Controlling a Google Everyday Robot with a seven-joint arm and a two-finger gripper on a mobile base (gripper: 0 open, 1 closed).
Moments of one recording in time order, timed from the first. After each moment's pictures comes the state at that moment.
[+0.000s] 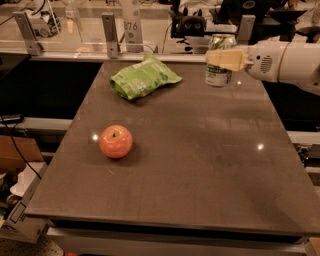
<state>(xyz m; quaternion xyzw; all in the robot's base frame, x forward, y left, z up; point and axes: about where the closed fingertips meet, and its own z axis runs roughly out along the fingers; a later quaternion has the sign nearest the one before) 0.647 -0.147 0.977 -0.72 -0.26 -0.55 0.34</state>
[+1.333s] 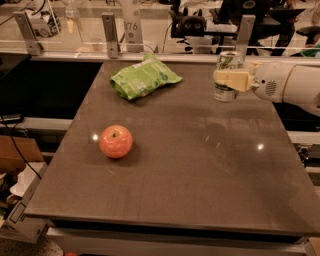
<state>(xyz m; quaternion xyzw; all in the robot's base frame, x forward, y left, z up) 0.635 -0.174 0.937 -0.71 -0.28 -0.57 0.29</state>
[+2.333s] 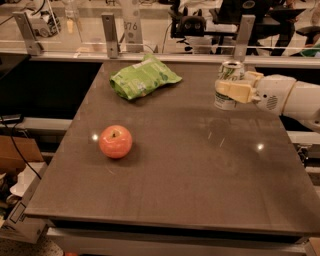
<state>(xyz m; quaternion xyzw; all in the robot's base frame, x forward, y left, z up) 0.624 -0.182 0.916 -0.68 -0.29 -0.60 0.30</state>
